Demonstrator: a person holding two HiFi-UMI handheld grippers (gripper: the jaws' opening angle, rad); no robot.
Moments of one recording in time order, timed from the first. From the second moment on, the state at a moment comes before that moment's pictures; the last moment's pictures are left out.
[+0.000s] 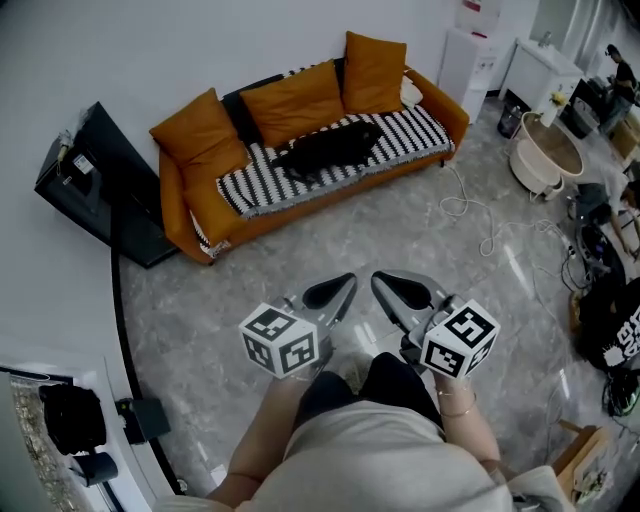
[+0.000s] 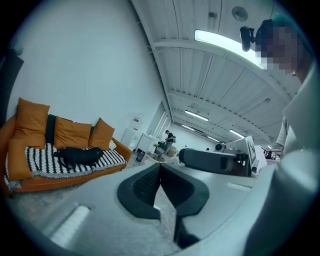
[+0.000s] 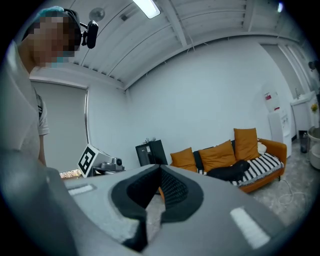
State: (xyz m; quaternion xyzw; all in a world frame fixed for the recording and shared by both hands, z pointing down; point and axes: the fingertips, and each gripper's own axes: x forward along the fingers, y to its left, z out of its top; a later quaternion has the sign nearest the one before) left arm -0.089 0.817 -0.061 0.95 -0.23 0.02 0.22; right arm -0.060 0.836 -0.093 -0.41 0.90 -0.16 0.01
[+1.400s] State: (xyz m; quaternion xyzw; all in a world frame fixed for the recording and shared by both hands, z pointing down) left arm 0.015 0.496 -0.053 0.93 -0.30 0.01 0.23; right arm 0.050 0.508 -0.092 -0.35 0.93 -0.15 0.00
